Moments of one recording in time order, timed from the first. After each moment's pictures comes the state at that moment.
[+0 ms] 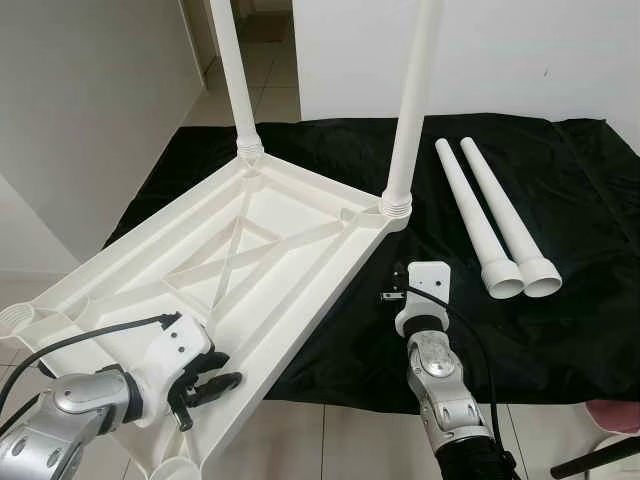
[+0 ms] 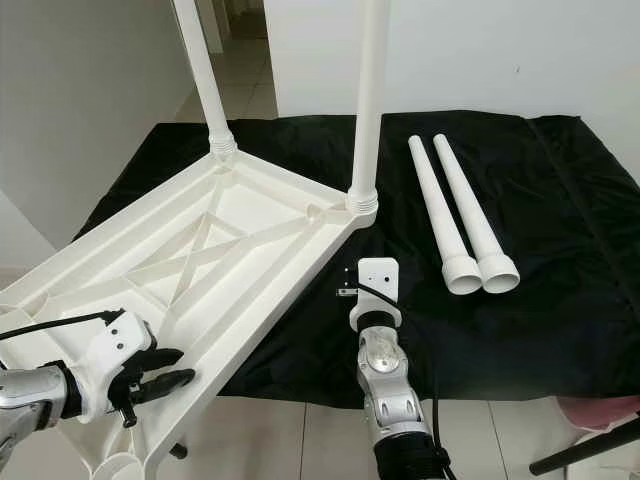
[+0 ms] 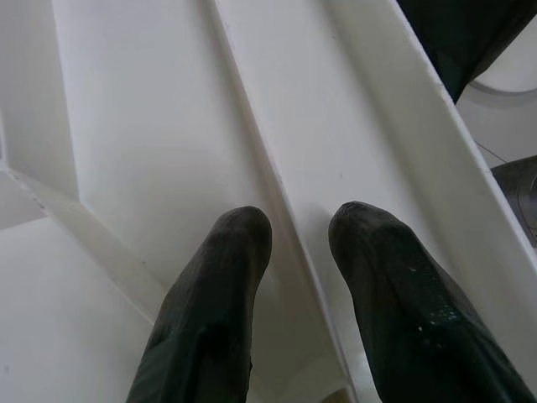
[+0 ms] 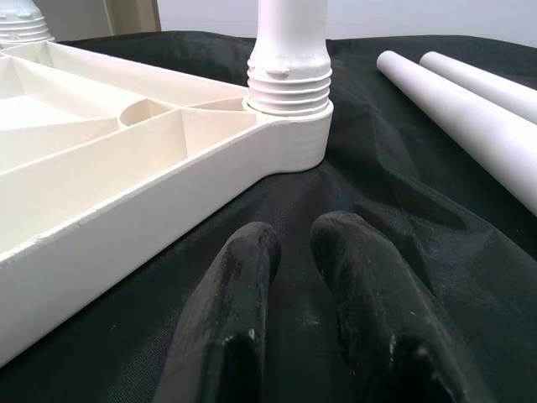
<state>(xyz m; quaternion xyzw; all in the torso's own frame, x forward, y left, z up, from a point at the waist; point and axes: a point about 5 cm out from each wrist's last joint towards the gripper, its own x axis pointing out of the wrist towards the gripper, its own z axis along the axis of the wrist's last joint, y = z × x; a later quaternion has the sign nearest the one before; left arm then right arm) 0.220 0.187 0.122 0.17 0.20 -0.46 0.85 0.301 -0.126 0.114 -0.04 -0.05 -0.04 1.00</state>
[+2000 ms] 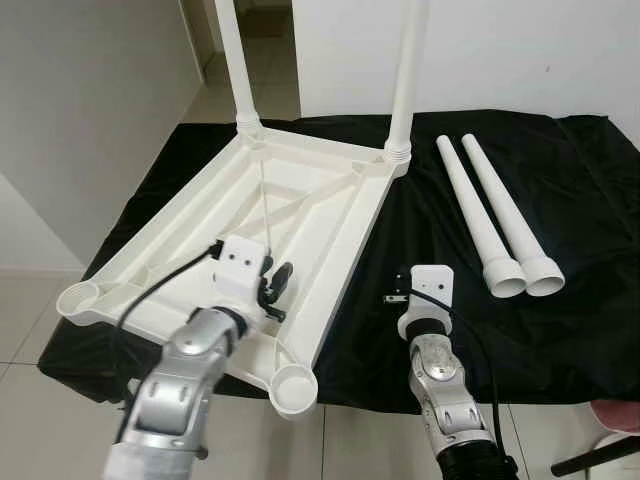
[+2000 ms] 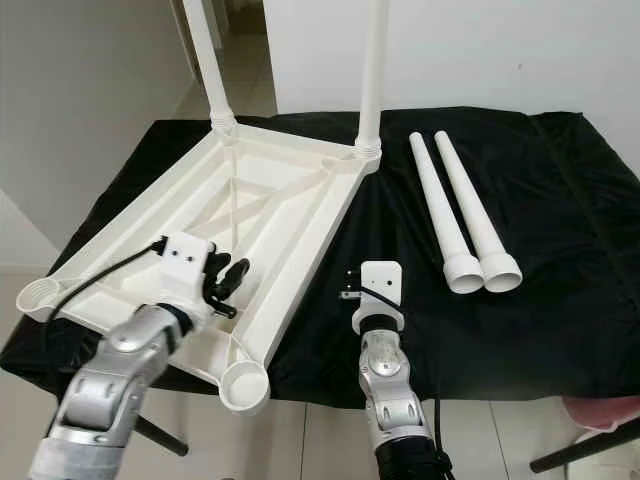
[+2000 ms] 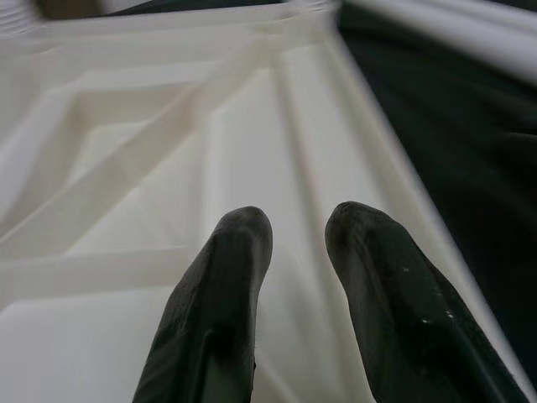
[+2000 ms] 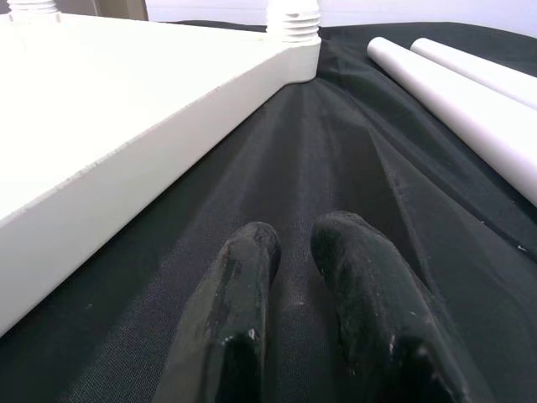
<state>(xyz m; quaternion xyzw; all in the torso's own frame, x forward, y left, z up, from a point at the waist) 0.275 0.115 0.166 0.03 0.01 -0.30 0.95 0.298 -0.130 0.111 -0.04 -0.05 -0.05 1.00</state>
